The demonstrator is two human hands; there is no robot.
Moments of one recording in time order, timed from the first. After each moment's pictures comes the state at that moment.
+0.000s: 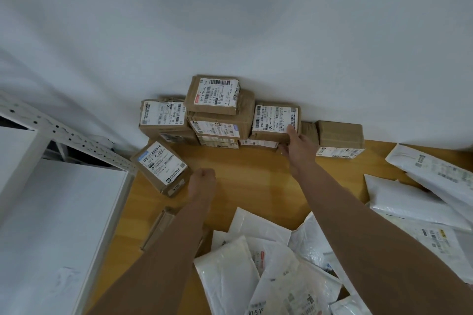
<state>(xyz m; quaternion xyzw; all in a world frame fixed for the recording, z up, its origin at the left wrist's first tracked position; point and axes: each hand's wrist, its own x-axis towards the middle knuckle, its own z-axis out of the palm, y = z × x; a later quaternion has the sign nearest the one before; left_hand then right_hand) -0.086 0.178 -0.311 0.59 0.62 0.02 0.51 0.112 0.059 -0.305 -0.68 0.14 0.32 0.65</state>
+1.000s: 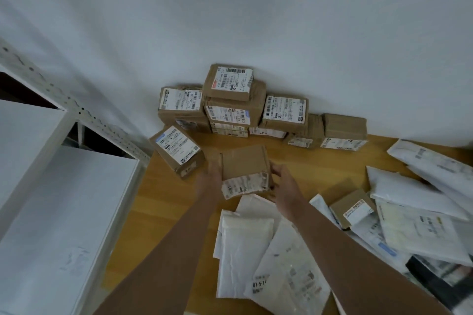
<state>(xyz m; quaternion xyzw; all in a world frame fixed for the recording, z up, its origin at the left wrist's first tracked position) -0.139 0.137 -0.274 0.53 0.64 0.10 0.54 -0.031 0.007 -0.274 -0.65 0.04 0.49 0.58</state>
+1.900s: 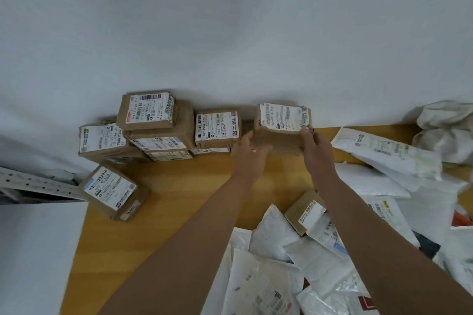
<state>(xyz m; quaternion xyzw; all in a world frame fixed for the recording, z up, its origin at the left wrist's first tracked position) 0.081 0.035 -0.272 0.66 0.38 0.02 0.65 0.166 -0.095 -0.270 -0.79 0.04 0.17 0.59</state>
